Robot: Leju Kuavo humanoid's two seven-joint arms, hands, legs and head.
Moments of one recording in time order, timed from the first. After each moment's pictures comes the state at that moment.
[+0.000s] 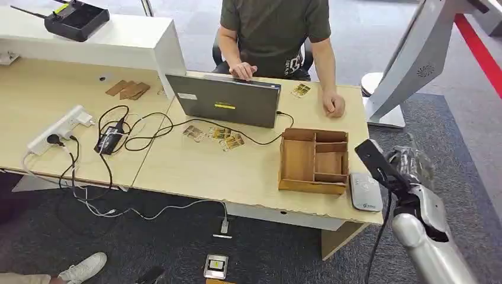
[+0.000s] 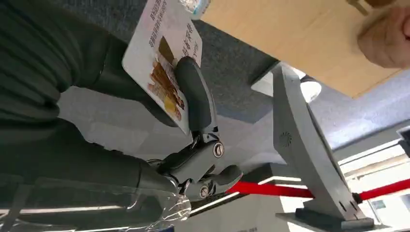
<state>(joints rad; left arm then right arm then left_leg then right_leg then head) -0.26 0.14 -0.88 -0.24 0.66 0.07 0.24 -0.43 -0.38 0.51 -1.37 0.76 -0.08 0.57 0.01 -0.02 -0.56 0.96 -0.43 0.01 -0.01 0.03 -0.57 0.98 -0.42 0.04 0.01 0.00</state>
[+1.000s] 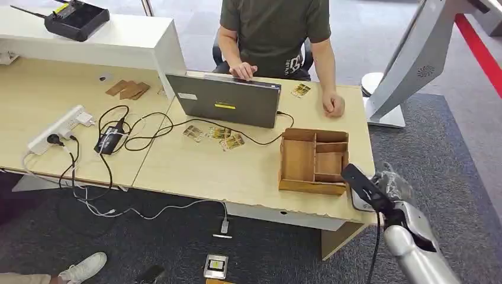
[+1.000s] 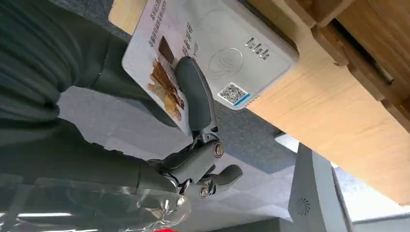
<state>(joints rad) -0.26 0.15 -0.88 -0.24 0.64 0.06 0.25 -0.40 -0.36 0.54 -1.20 0.73 0.01 0.52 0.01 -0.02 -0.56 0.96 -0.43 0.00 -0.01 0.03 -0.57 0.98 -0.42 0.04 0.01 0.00</state>
